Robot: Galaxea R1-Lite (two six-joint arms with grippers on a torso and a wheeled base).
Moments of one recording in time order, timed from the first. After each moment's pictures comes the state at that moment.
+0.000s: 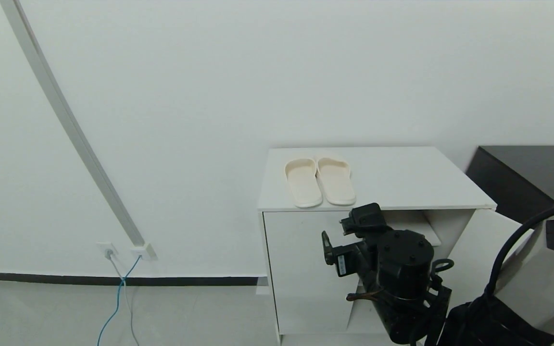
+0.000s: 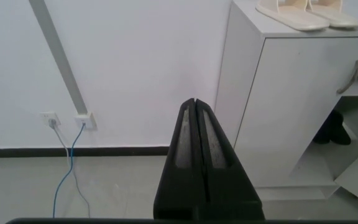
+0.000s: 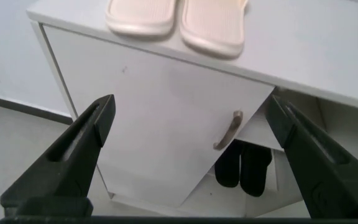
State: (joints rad) left arm 0.00 0.00 0.00 0.00 0.02 0.00; right arm 0.86 2.06 -0.68 -1.30 -0.67 -0.08
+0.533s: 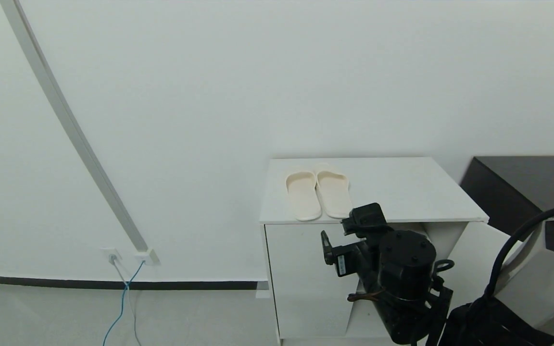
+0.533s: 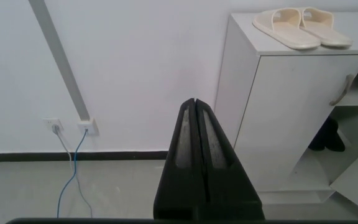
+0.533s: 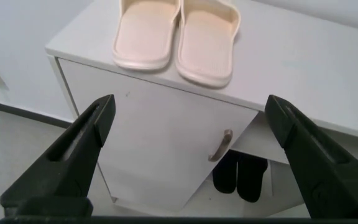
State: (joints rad) left arm 0.00 0.00 0.00 0.00 0.02 0.00; right arm 0.85 2.06 -0.67 -1.32 -0.65 -0.08
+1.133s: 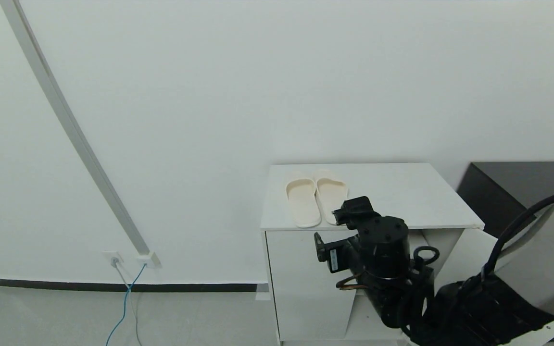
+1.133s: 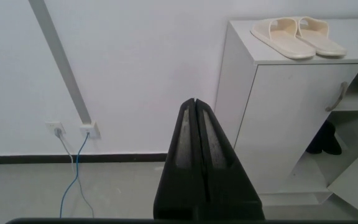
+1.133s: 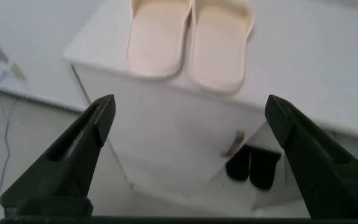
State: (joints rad) left arm 0.00 0.00 0.00 0.00 0.02 0.01; right arm 0.84 2.04 -0.82 -0.99 -0.60 0.07
